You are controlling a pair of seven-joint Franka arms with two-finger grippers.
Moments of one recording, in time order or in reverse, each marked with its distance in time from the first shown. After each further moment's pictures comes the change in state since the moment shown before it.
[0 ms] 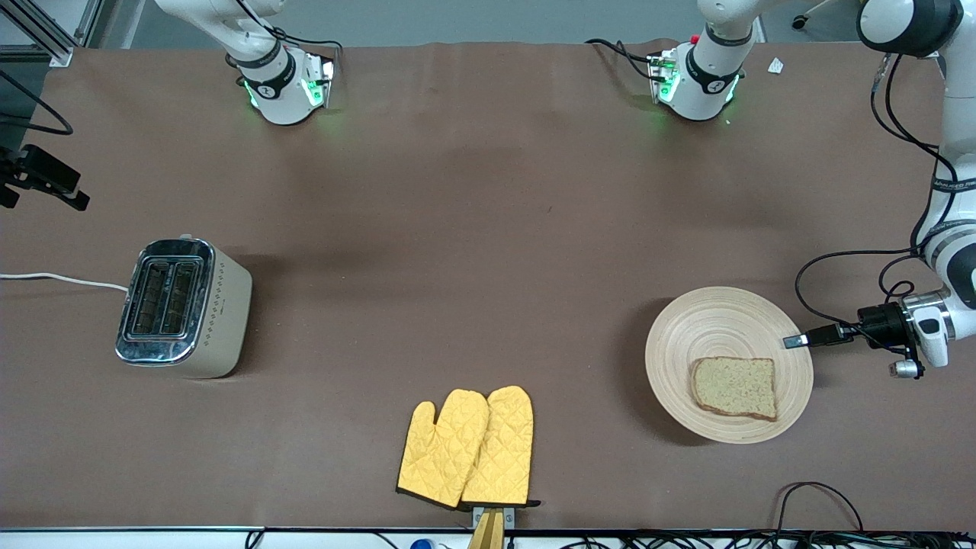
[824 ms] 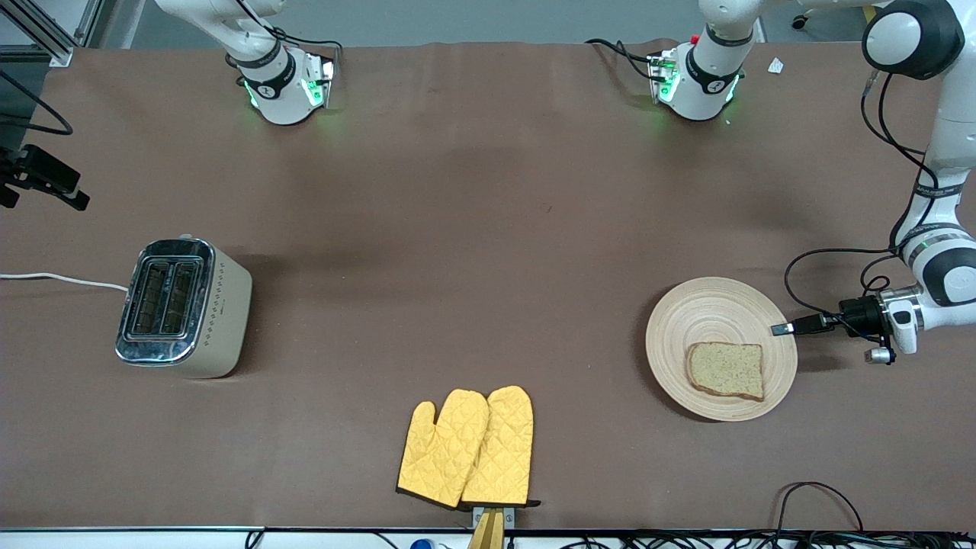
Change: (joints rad) left arm 0.047 0.100 -0.008 -0.018 0.003 -0.001 0.088; right arm 0.000 0.000 0.000 0.000 0.000 -0.001 0.000
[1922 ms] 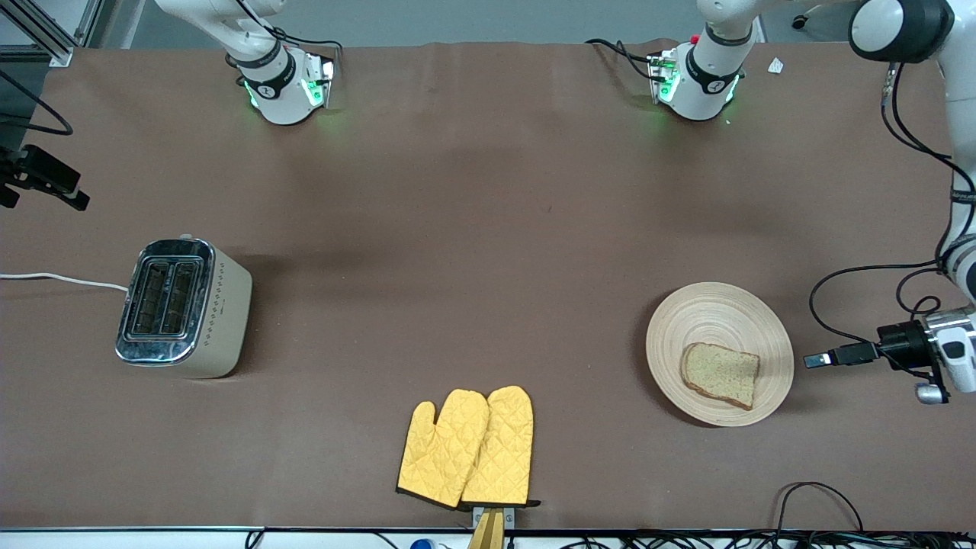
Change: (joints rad) left arm -0.125 -0.115 -0.018 0.219 0.108 -0.001 -0.376; right arm 0.000 0.000 0.000 -0.001 0.000 -0.001 0.000
